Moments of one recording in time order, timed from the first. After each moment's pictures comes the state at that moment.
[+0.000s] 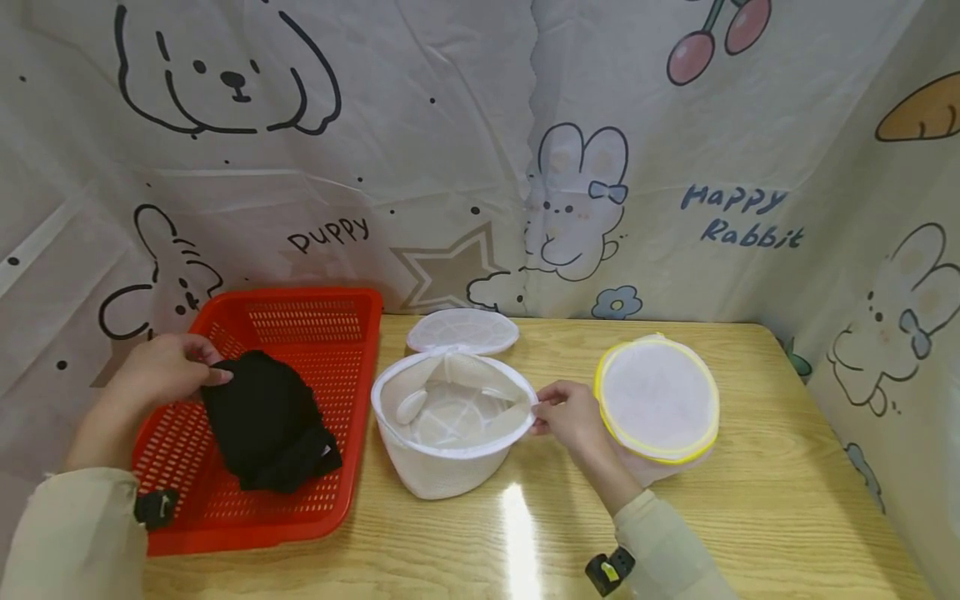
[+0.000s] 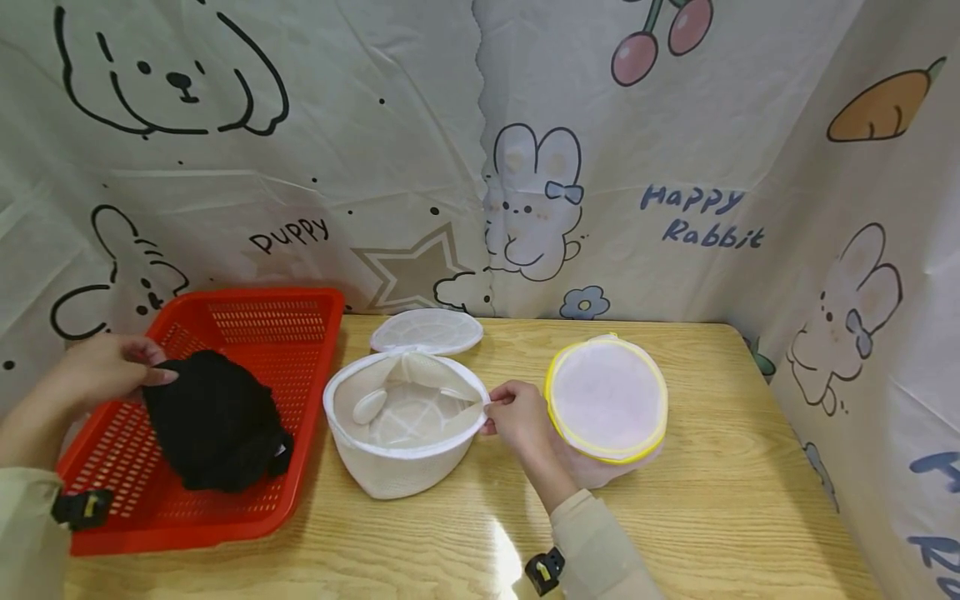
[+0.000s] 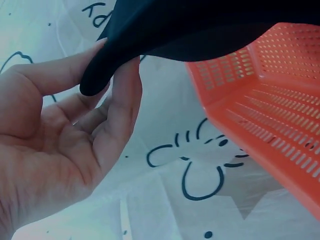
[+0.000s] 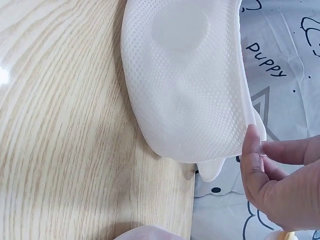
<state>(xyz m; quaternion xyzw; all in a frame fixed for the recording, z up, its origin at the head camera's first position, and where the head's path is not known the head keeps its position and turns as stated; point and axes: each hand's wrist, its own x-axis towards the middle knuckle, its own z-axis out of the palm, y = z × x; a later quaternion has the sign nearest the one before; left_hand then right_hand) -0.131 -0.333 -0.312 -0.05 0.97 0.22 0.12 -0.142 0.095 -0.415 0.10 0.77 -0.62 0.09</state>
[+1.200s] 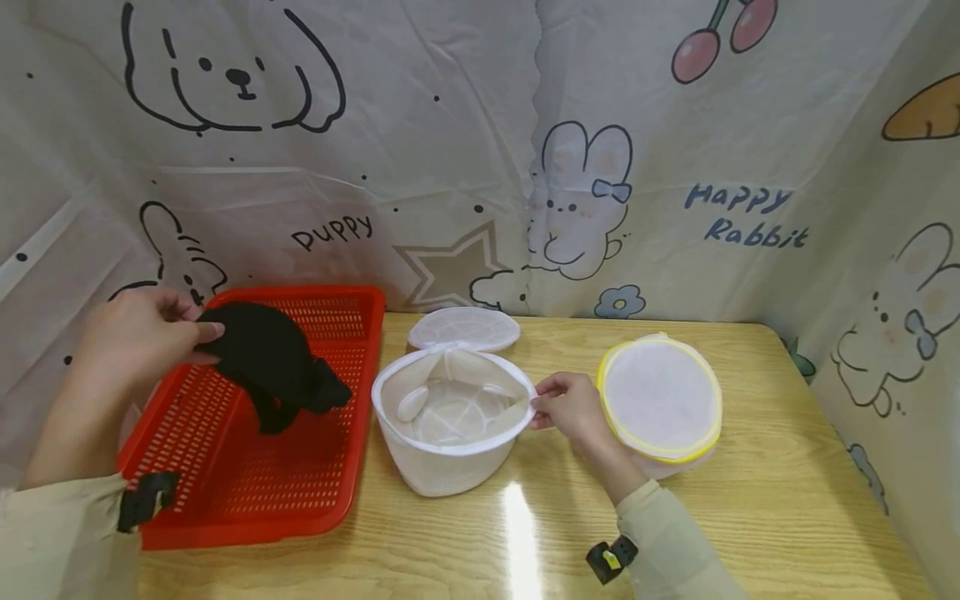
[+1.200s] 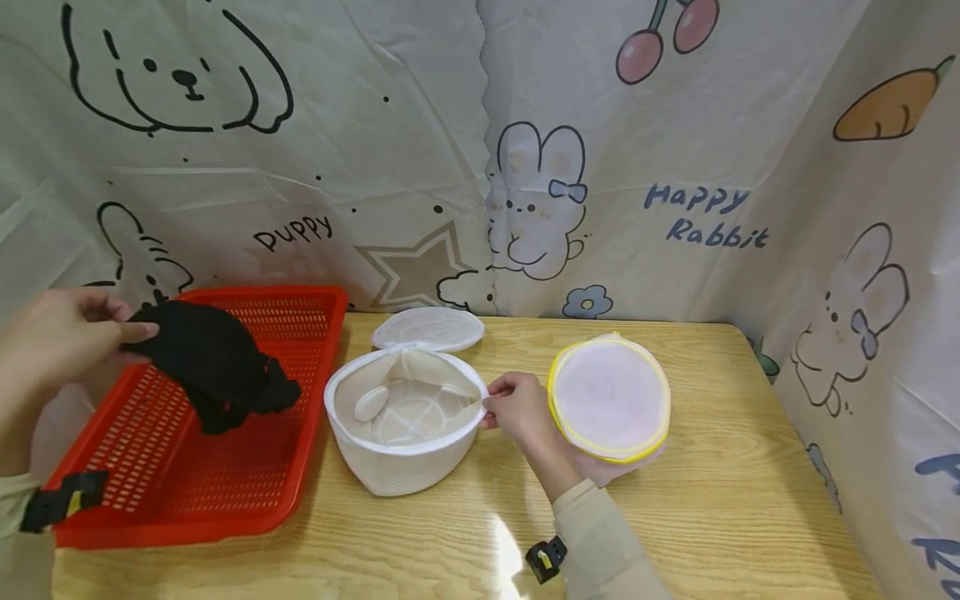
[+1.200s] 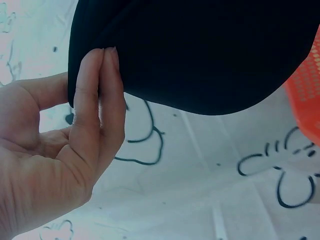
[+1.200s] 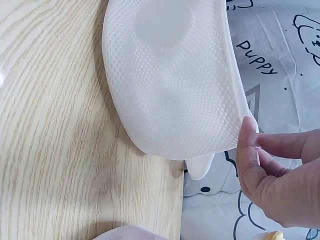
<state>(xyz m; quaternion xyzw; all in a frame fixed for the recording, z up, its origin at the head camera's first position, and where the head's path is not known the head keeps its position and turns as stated) -0.107 -0.284 -0.255 -0.14 0.95 0.27 -0.01 -0.146 0.095 -0.402 0.08 0.77 -0.62 0.11</state>
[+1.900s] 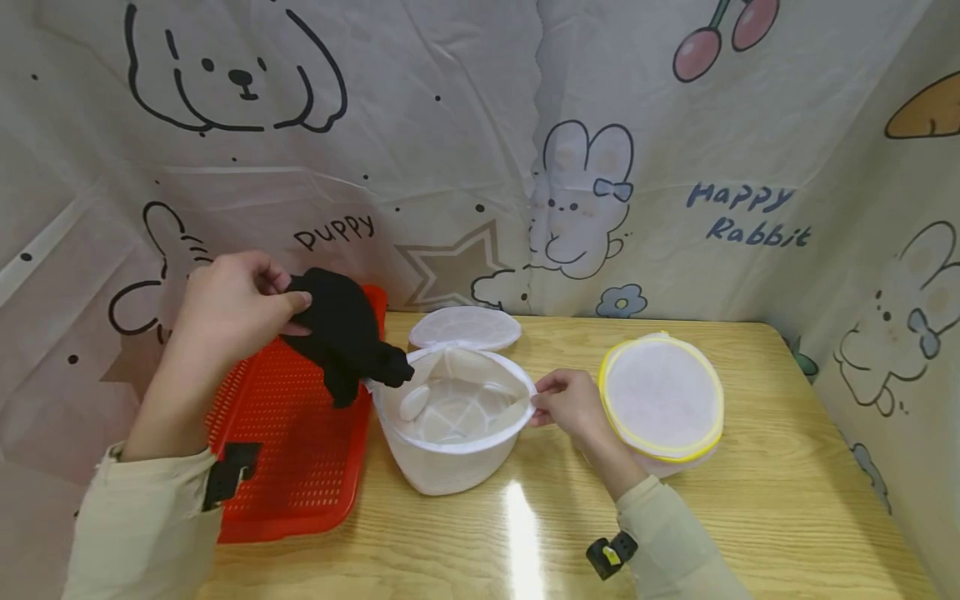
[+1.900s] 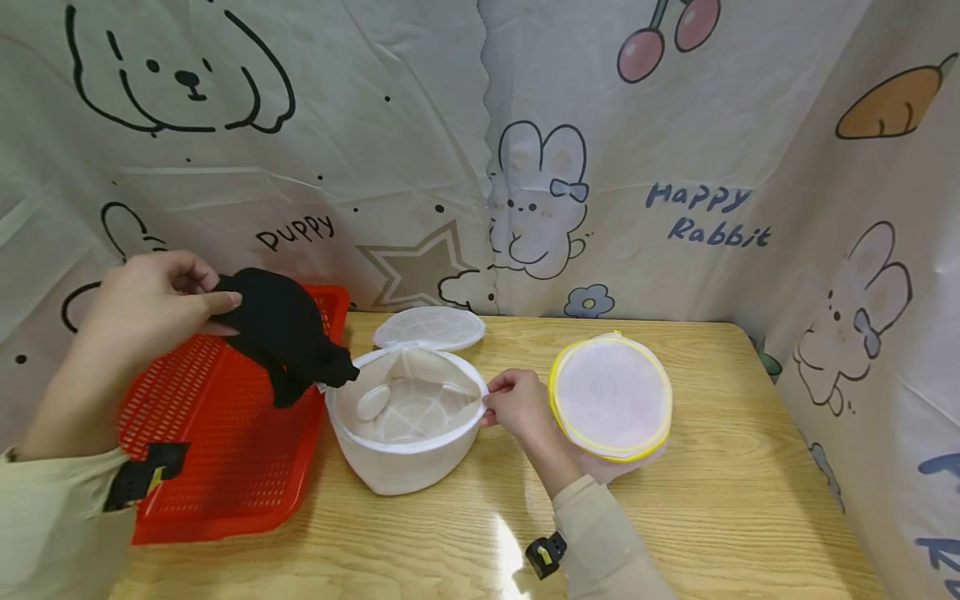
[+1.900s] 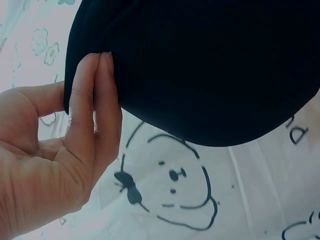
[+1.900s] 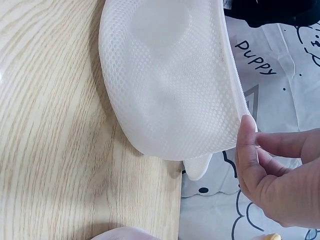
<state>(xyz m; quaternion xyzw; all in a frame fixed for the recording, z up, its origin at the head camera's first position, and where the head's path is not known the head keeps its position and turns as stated) -0.116 -0.209 -0.226 -0.05 0.96 0.26 -0.08 -0.149 0.094 -0.401 0.08 0.77 -0.62 0.12</state>
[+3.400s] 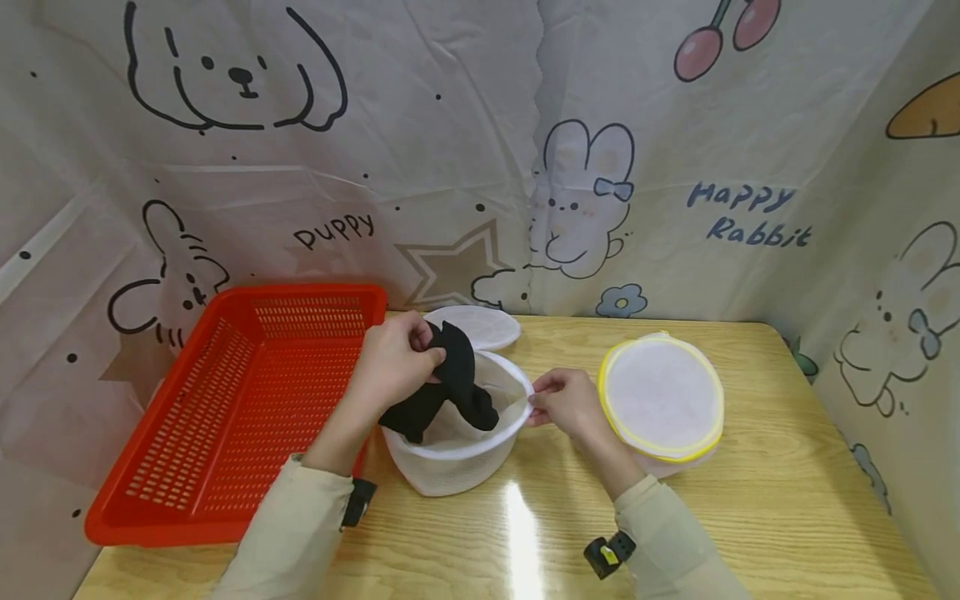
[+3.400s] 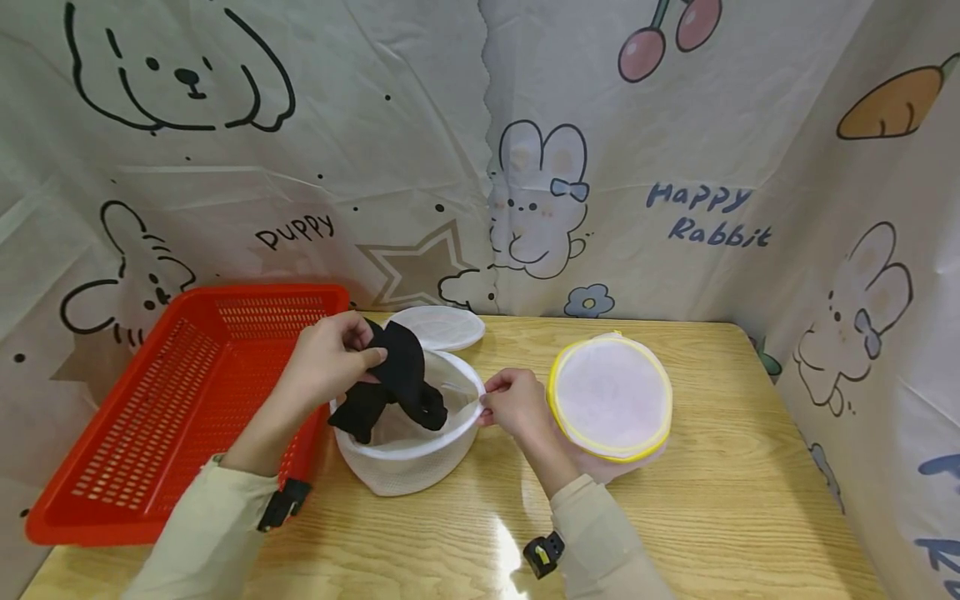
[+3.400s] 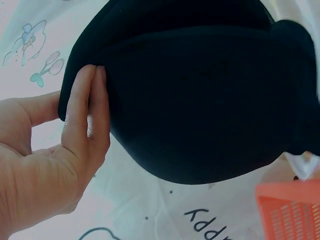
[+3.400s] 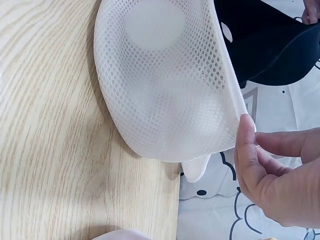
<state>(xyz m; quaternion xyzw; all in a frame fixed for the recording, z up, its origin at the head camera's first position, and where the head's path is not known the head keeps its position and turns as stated) -0.133 -0.115 -0.307 0.01 0.92 0.40 -0.04 -0.148 0.092 -0.398 0.07 0.78 -0.61 0.13</state>
